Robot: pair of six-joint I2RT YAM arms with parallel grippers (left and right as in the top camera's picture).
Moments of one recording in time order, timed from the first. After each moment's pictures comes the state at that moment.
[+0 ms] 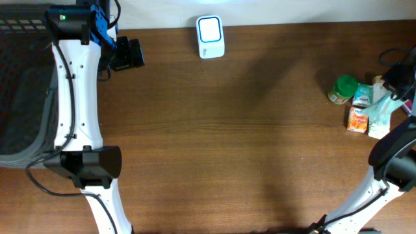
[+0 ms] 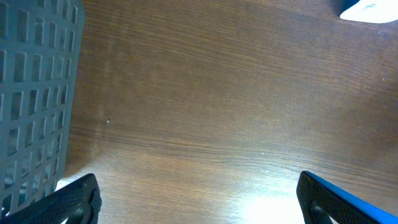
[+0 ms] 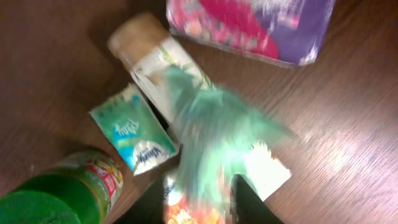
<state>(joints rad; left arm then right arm) -0.04 2.17 2.58 -1.69 -0.02 -0.25 -0.55 2.18 2.03 -1.14 0.13 0.33</state>
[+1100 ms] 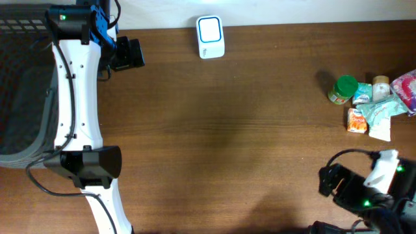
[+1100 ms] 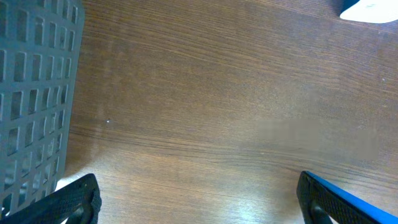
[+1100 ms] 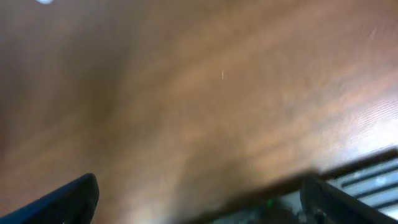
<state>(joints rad) -0.04 2.17 2.58 -1.69 -0.02 -0.25 -0.34 0.72 1.24 -1.58 -0.23 0.24</state>
